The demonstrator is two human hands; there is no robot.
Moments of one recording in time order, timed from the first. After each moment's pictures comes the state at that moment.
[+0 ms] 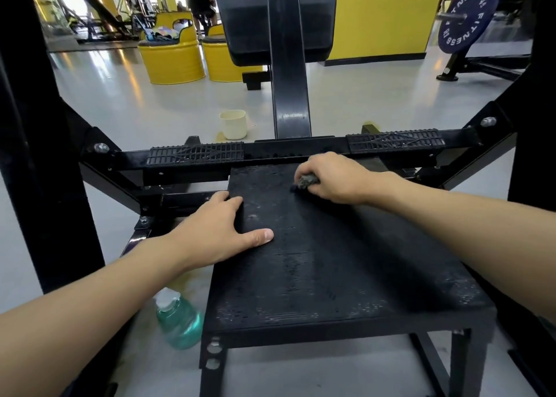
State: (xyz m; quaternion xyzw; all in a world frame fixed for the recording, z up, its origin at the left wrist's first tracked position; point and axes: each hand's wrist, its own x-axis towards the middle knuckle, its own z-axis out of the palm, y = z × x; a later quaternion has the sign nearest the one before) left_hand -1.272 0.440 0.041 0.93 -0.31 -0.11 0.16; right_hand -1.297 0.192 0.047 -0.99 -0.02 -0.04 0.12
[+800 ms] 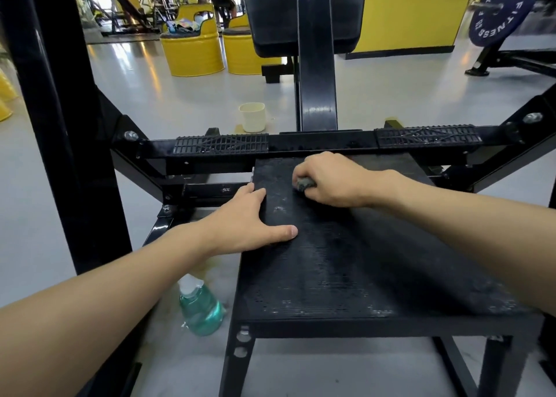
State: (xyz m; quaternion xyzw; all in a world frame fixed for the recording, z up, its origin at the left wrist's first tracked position) left_hand -1.265 0.445 0.034 0.91 -0.31 -0.17 0.24; right_hand -1.280 0.235 0.043 -0.99 -0.09 -0.04 0.10
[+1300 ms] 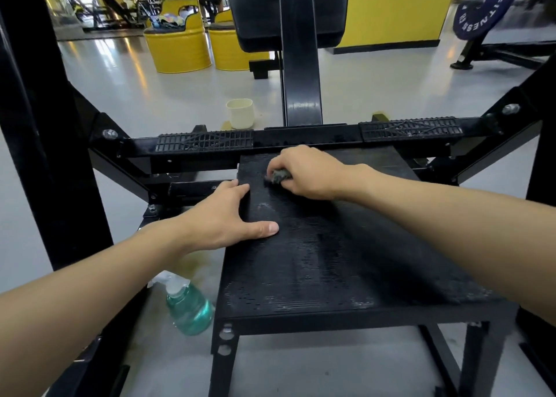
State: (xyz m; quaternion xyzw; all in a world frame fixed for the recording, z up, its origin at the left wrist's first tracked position) left_hand -1.263 0.448 0.038 0.90 -0.32 -0.16 0.24; right_hand -1.274 0.244 0.044 -0.99 -0.09 -0.04 0.13
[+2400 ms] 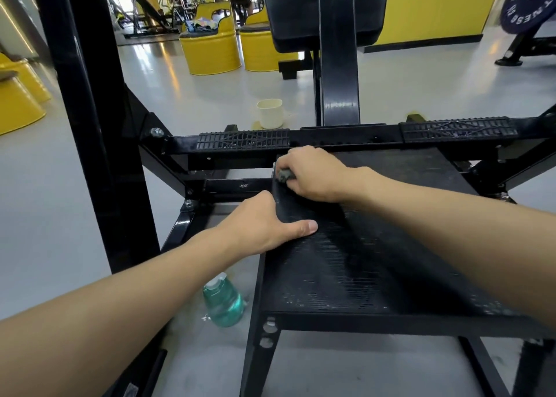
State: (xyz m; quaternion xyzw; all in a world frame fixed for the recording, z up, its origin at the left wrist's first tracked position) left_hand -1.267 0.455 0.026 0.92 -0.25 -0.14 0.25; right_hand -1.248 0.290 0.040 -0.99 -0.11 -0.07 0.11
